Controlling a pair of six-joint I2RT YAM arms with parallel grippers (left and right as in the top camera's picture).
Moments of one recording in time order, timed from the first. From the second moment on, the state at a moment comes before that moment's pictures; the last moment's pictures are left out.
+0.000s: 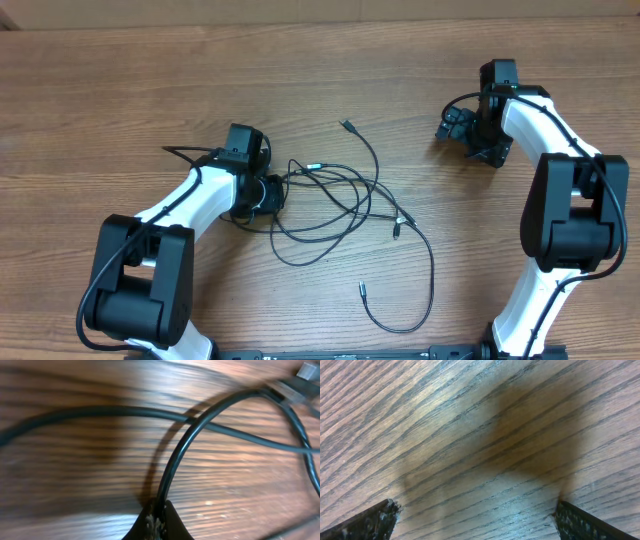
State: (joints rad) left arm -0.22 1.79 0.97 -0.58 0.18 -0.37; right arm -0.05 2.10 1.49 -0.78 -0.06 0.46
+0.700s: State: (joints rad) left arm -0.22 1.80 1.03 -0.82 -0.12 -0.50; right arm -0.05 2.10 1.49 -0.78 -0.06 0.46
